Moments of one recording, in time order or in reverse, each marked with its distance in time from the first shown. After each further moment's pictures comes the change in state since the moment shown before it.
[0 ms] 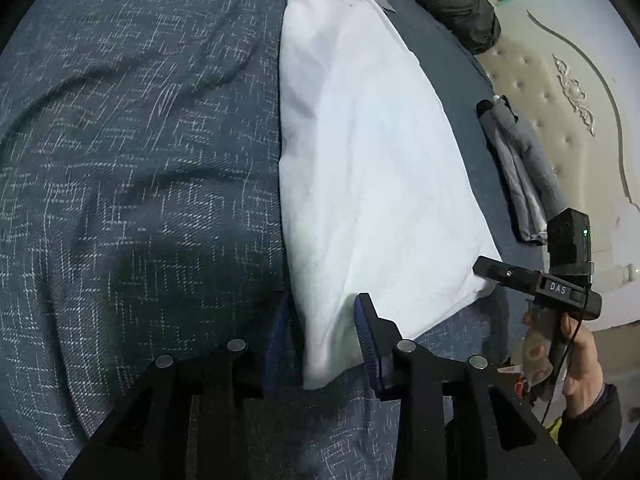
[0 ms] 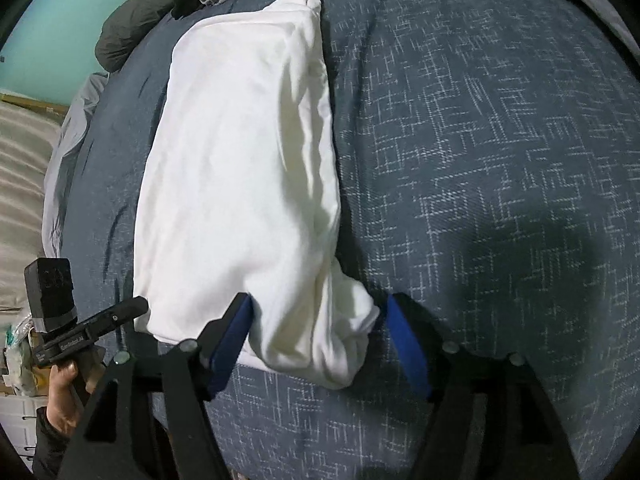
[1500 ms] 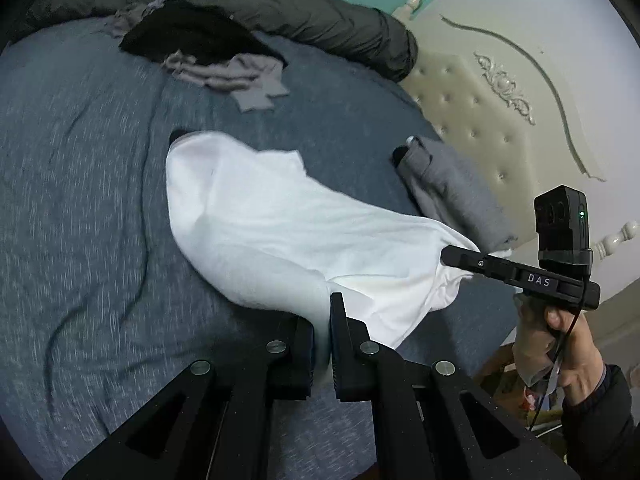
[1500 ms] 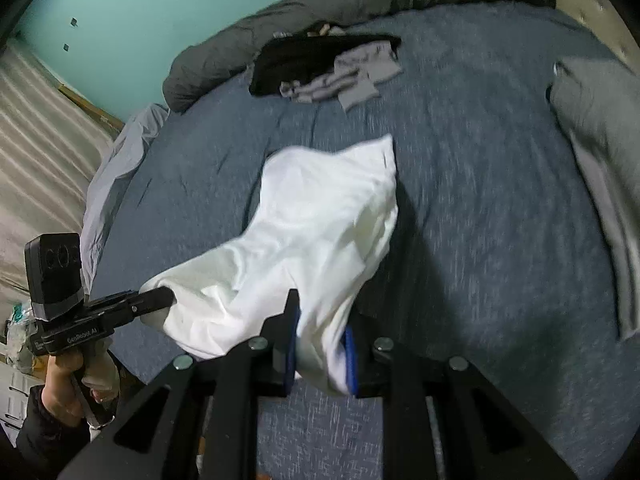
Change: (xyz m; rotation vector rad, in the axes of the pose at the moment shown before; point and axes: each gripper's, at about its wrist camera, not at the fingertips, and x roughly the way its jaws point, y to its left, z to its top) left arm -0.099 -0.130 0.087 0.253 -0.169 -0.032; right arm -0.125 0.044 0.065 -0.166 -0.251 0.082
